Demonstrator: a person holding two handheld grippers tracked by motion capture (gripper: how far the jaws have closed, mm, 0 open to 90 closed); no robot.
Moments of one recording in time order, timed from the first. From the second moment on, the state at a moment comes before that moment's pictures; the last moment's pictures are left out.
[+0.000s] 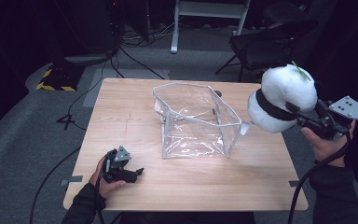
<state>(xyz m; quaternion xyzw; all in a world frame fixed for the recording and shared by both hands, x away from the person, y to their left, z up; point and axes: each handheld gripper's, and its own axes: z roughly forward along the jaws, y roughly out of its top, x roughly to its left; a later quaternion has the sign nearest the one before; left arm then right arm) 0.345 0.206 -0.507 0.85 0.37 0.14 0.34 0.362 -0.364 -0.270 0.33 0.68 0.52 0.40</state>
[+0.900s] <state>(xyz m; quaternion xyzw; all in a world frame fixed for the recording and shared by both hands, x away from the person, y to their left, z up) 0.345 0.206 -0.507 0.85 0.37 0.14 0.34 0.372 -0.326 -0.228 0.29 0.68 0.53 0.41</state>
